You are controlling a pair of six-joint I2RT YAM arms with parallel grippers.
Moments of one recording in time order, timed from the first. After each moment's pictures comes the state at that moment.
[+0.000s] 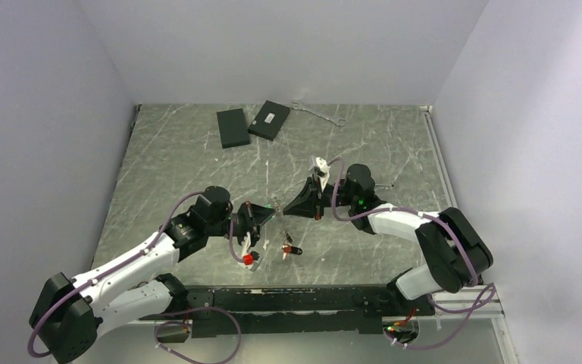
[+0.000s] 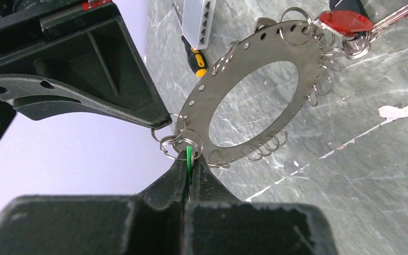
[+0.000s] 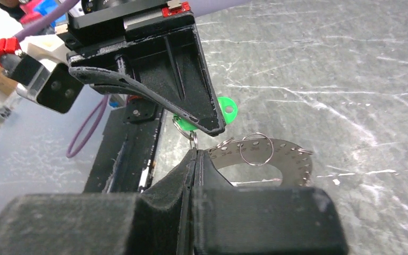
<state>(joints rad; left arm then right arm) -0.71 0.96 0.57 -0.14 0.58 1.74 0.54 1.45 0.59 0.81 -1.10 0.22</state>
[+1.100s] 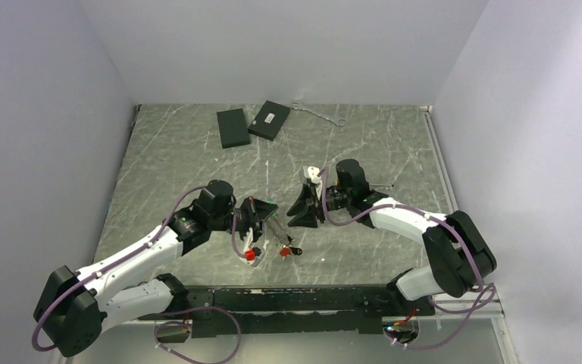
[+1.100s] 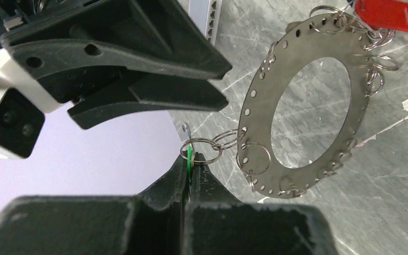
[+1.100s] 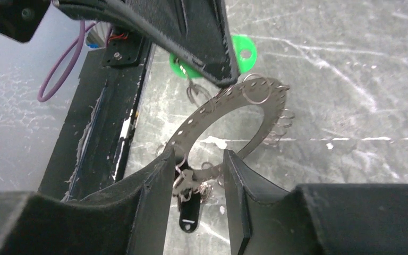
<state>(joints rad) -0.70 1.02 0.62 -0.14 0.59 1.79 0.55 1.42 0.66 0.28 -1.11 -0.21</state>
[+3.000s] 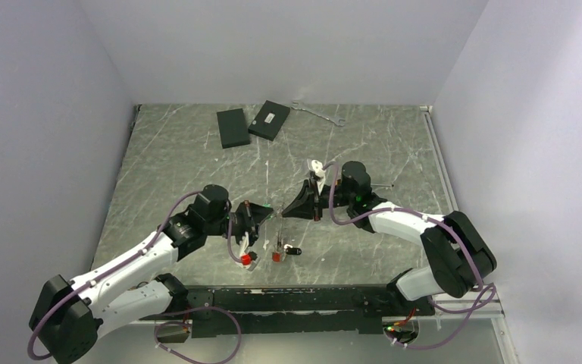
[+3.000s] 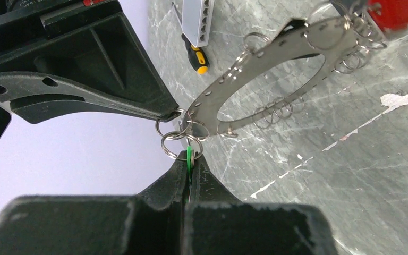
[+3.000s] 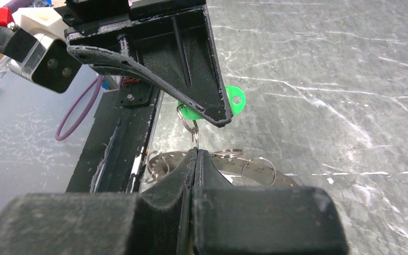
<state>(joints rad) -0.69 0.95 0.57 -0.17 0.59 1.80 0.56 1.42 0.62 0.65 -1.11 0.10</state>
